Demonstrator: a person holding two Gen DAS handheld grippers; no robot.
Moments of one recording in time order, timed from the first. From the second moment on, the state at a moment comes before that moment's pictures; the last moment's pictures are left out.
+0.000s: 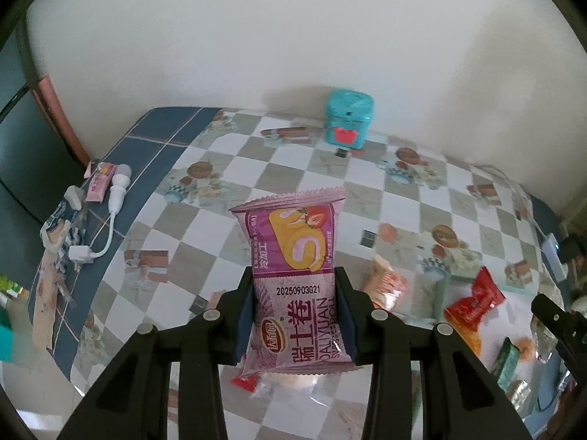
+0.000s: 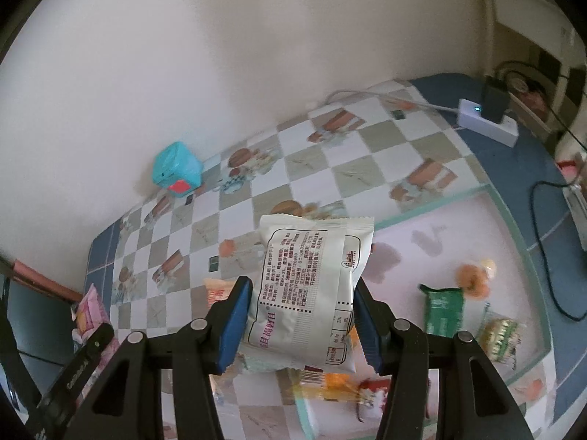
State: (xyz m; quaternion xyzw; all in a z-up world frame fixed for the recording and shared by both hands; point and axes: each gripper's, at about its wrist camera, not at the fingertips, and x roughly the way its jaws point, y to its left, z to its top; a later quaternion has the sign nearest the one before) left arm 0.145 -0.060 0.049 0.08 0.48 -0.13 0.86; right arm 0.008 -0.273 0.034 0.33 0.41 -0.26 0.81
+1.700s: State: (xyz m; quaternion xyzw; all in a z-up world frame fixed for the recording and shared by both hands) left arm 0.000 -0.255 -0.014 0.25 0.49 -0.36 0.75; right arm -0.075 -0.373 -0.036 0.41 0.46 -0.35 0.71
